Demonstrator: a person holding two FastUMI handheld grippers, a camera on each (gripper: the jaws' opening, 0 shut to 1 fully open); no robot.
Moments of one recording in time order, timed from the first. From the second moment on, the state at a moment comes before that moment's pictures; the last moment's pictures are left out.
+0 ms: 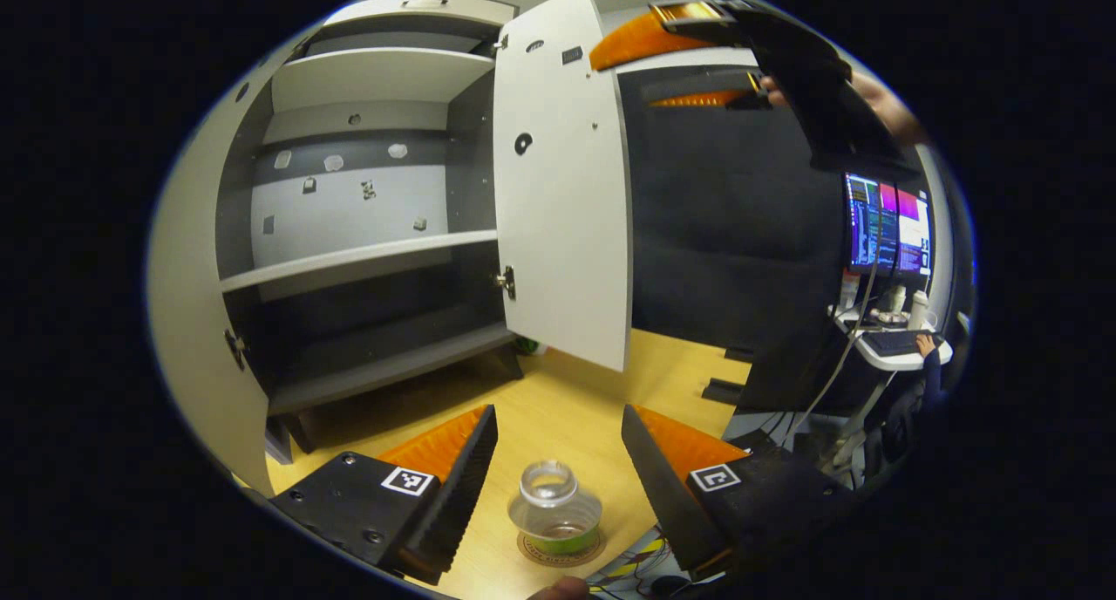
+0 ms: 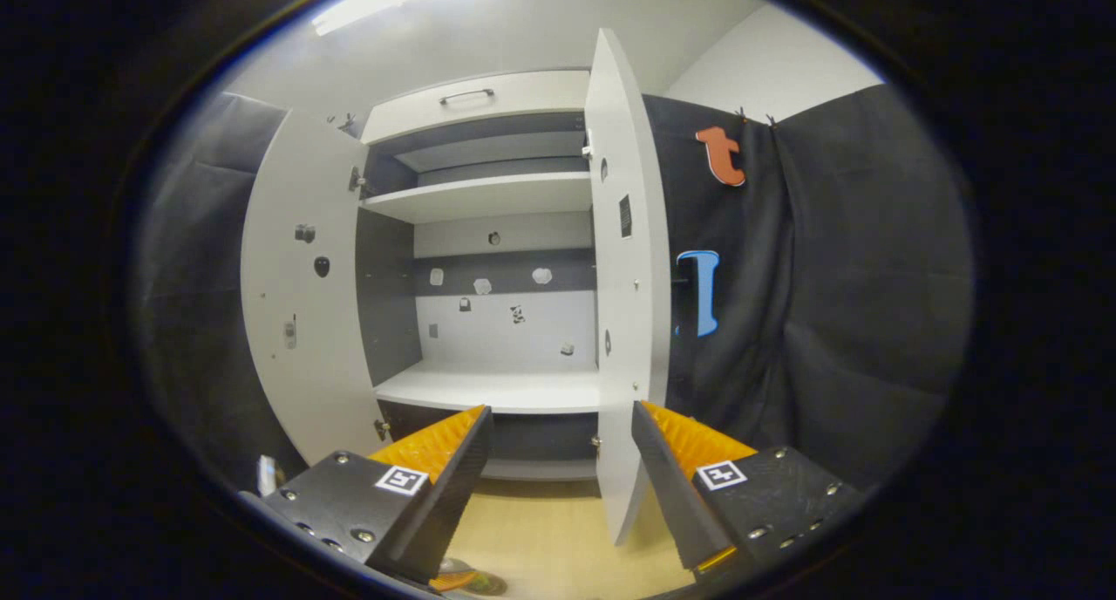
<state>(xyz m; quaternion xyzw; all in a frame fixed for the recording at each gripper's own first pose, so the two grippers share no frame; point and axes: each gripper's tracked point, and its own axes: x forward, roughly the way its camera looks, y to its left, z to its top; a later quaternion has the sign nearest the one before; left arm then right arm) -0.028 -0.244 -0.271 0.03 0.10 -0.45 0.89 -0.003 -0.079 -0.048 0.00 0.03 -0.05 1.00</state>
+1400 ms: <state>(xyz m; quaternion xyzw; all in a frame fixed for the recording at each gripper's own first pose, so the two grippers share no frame) -0.009 -0.083 -0.047 -0.01 0.00 -0.28 0.96 0.043 -0.298 0.007 -0.01 -0.01 -0.13 0.99</state>
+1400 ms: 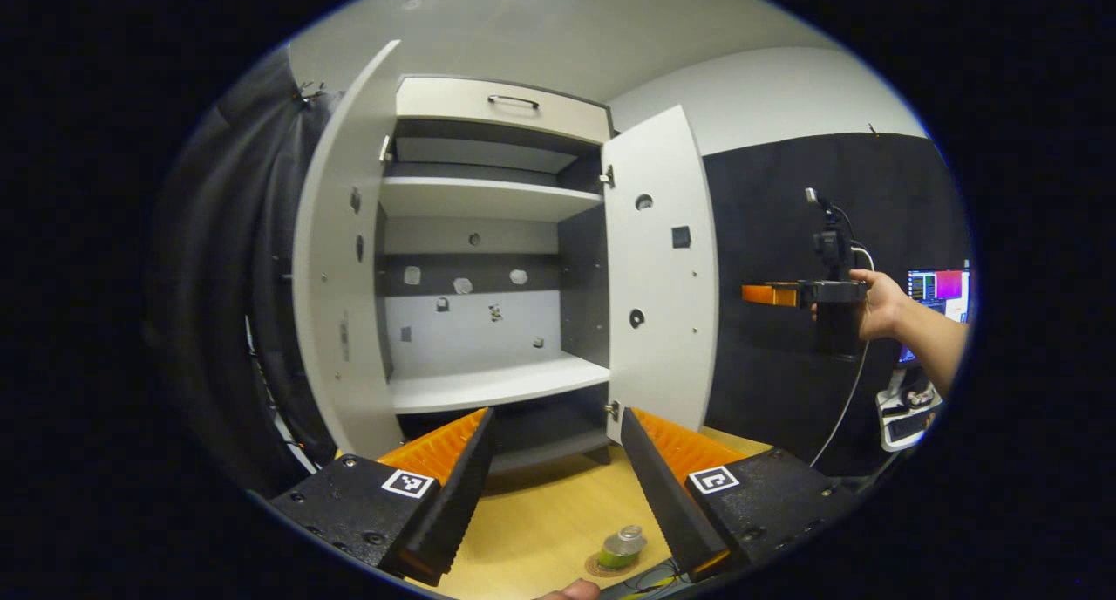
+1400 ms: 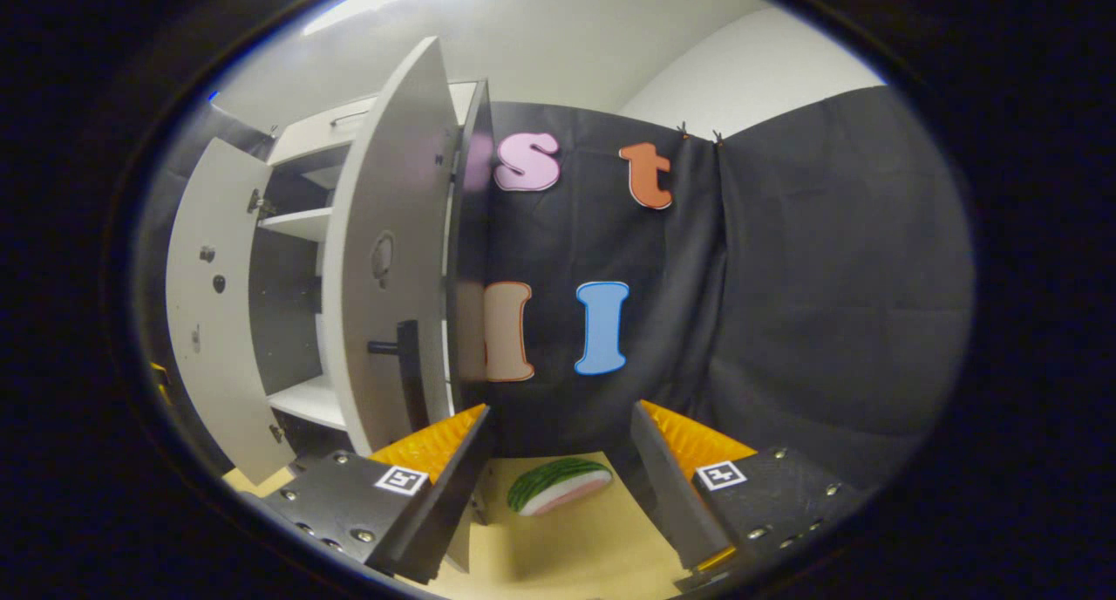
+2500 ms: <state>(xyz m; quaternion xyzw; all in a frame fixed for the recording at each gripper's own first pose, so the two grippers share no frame) 0.024 0.080 -0.044 -0.02 0.01 -0.04 1.00 0.112 -0.233 0.002 -0.03 -0.01 -0.02 1.00</state>
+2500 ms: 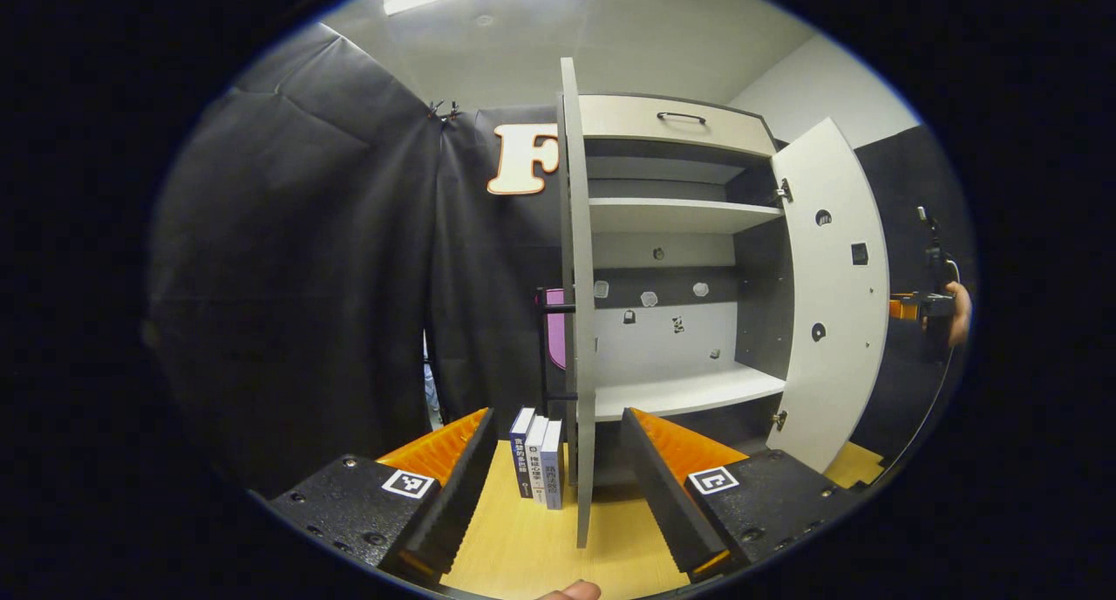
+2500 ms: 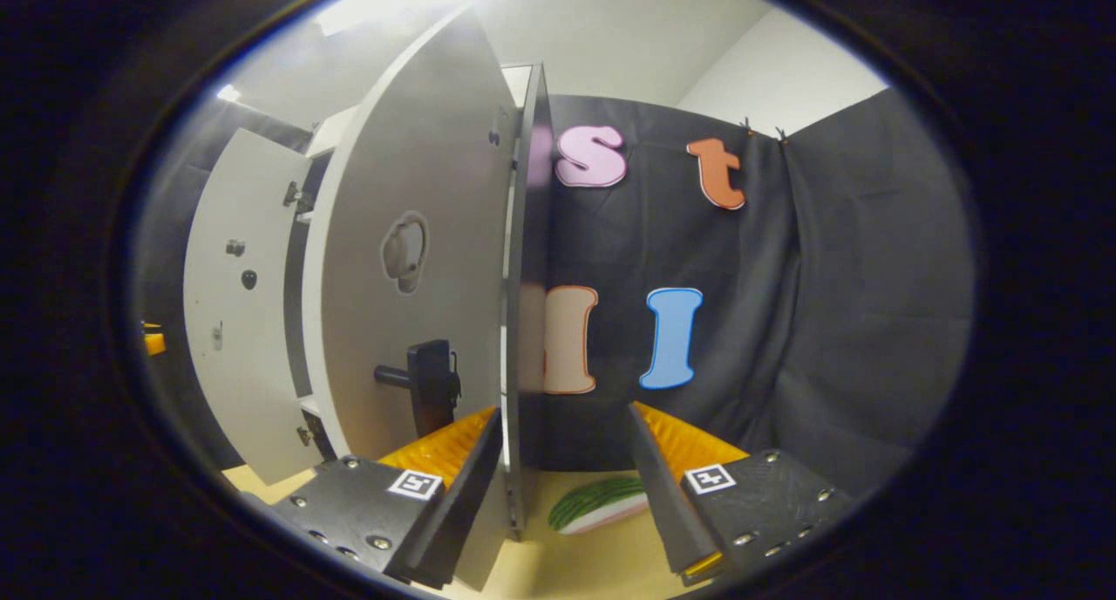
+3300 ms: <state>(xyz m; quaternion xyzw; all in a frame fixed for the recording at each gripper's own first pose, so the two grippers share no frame) 0.038 0.090 -0.056 -0.02 0.03 -0.04 1.00 0.123 -0.154 0.002 -0.03 -0.03 -0.04 1.00</state>
